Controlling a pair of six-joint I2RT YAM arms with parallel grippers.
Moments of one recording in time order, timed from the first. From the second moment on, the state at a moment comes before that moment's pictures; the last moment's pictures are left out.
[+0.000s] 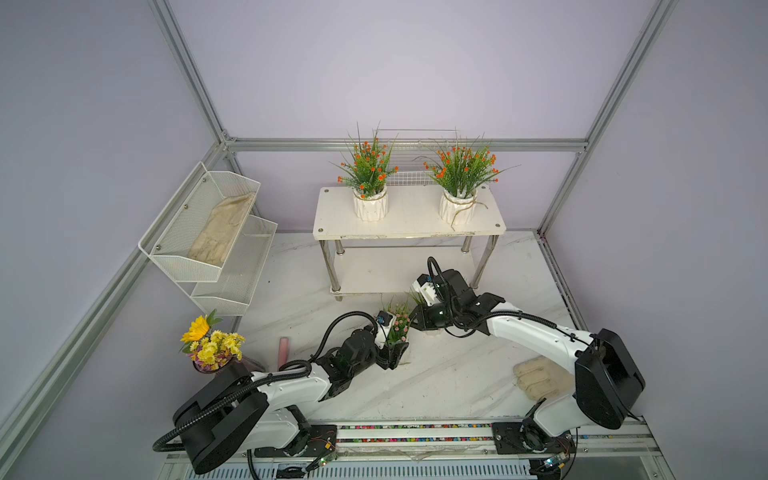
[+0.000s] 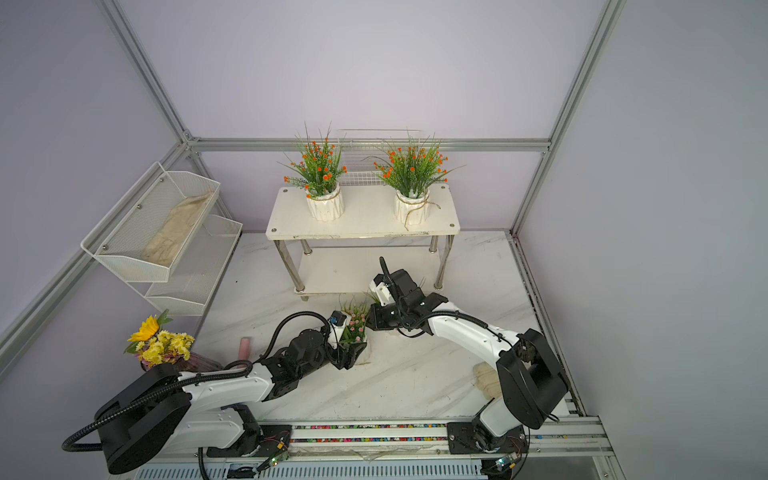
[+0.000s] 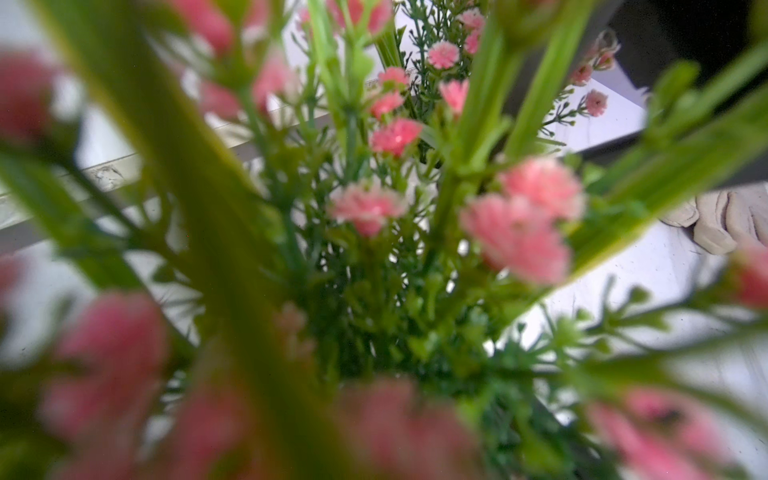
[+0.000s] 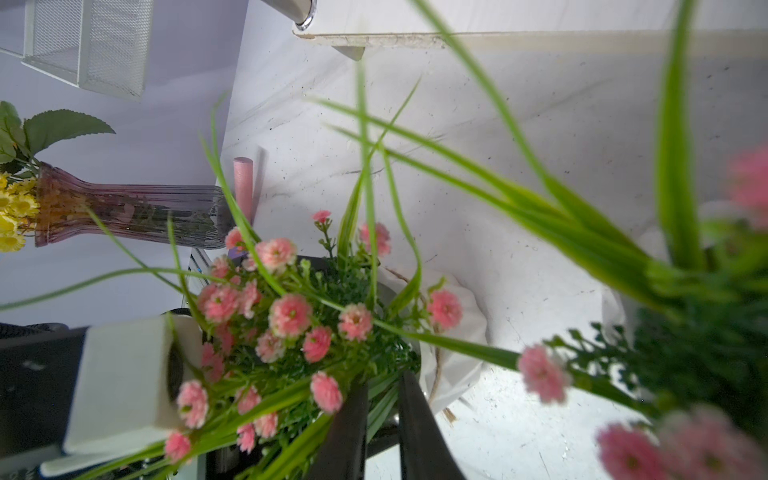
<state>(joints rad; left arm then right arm) -0.81 1.27 0.35 0.45 -0.06 -0.21 0.67 1.52 1.05 -0.35 -0.45 0.57</state>
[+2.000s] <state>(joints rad) -0.57 1.43 0.79 0.17 -0.30 -0.12 0.65 1.09 1.05 -0.52 -0.30 0.59</state>
